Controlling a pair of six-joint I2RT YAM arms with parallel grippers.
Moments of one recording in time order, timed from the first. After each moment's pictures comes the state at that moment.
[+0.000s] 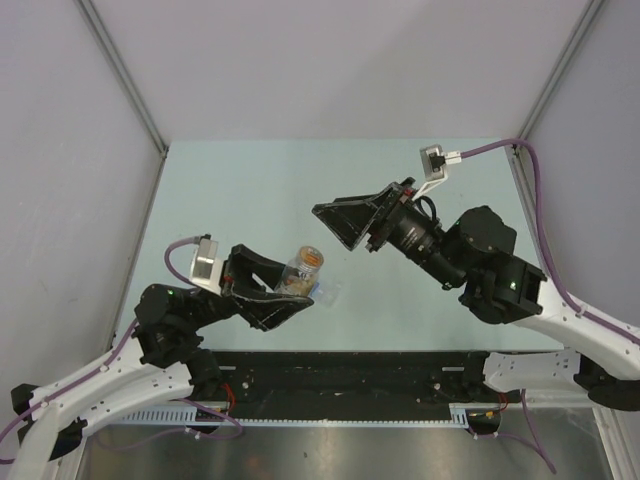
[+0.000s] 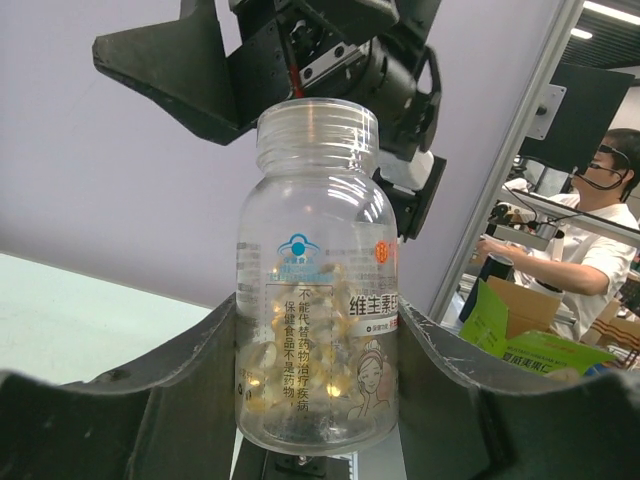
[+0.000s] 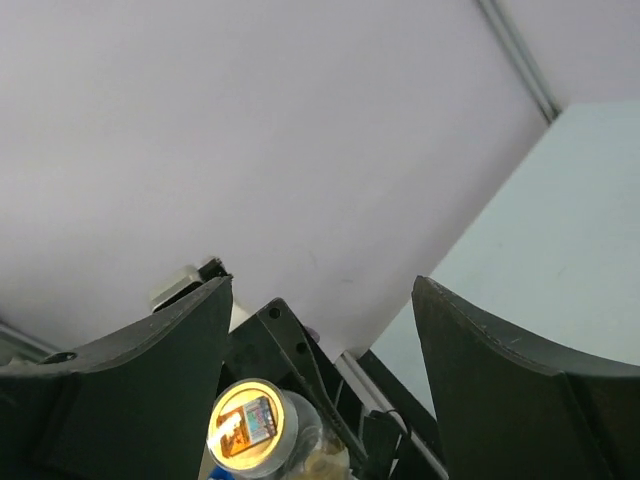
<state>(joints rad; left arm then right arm) -1.01 0.53 0.63 0.39 0.34 -0.50 1.15 1.04 1.35 -0.03 0.21 0.68</state>
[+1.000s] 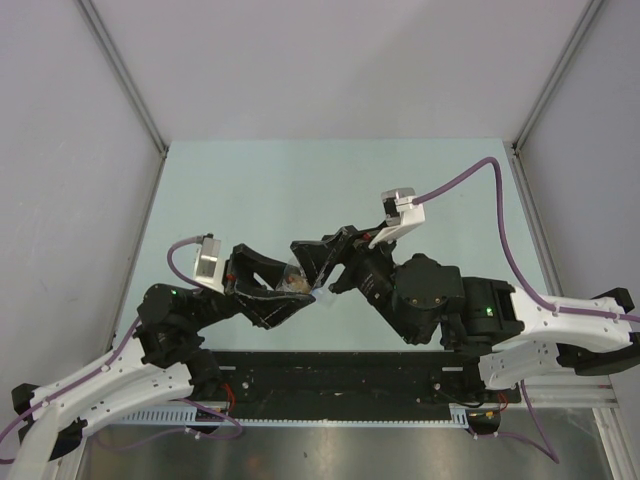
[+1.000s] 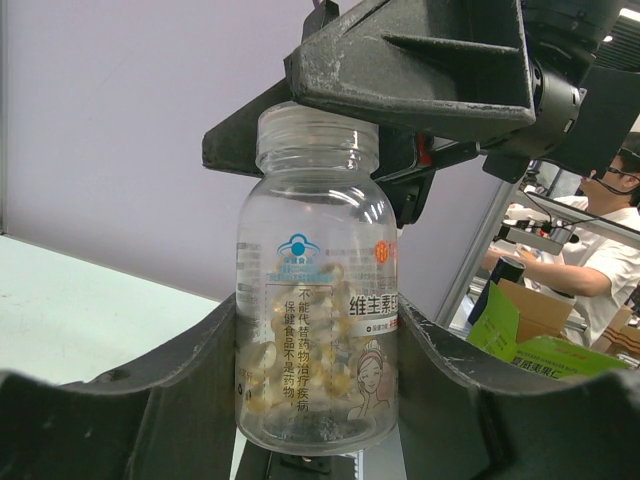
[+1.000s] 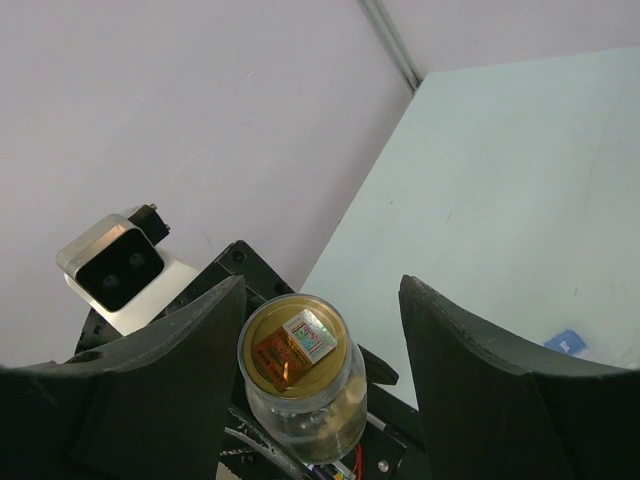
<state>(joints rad) -1.01 0.53 0.61 0.38 0.31 -0.50 1.60 1.23 1.59 -0.35 0.94 0.63</state>
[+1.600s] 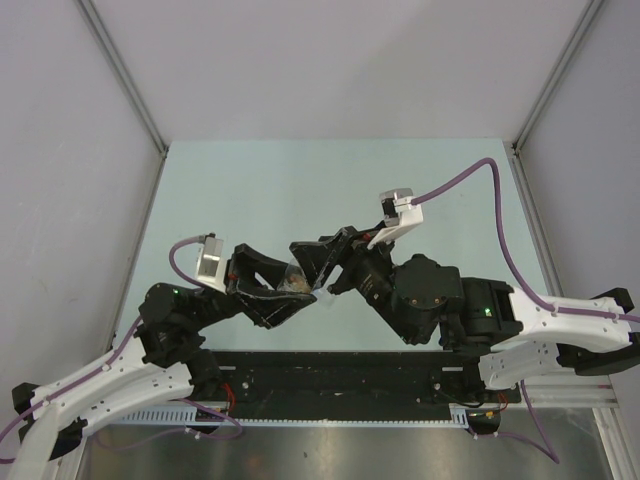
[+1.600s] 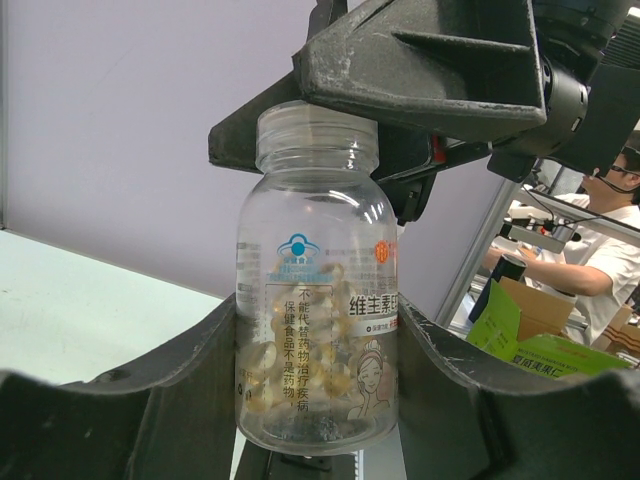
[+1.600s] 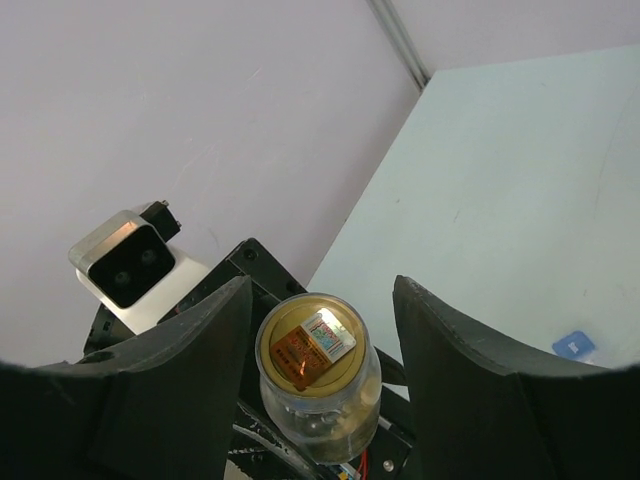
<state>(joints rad) -1.01 0.54 0.61 0.38 0.31 -0.50 1.60 1.23 1.58 -0.33 0.92 0.63</state>
